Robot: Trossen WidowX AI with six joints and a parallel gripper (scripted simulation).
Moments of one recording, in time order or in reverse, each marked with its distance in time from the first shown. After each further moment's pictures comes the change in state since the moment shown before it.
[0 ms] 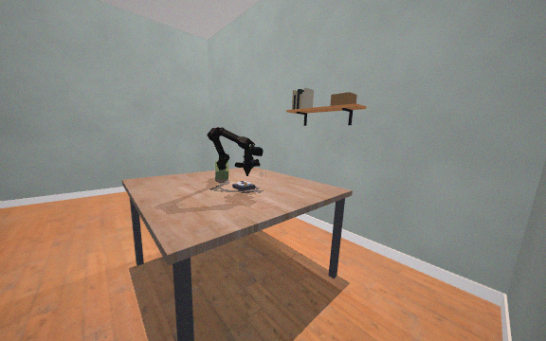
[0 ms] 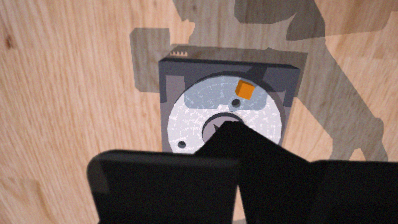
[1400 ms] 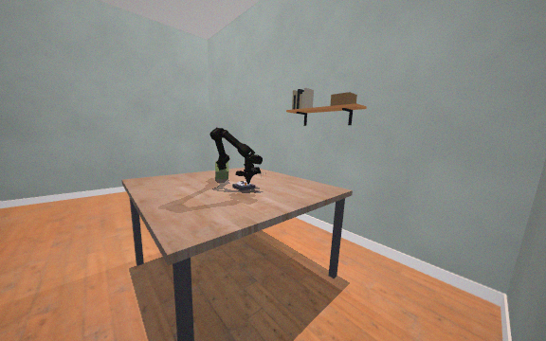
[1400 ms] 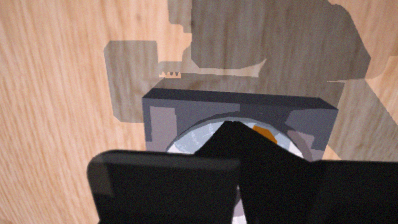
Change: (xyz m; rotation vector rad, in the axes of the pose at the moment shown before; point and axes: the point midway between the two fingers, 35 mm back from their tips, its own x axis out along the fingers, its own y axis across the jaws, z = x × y) arm 0.056 0.002 0.014 0.003 -0.019 0.021
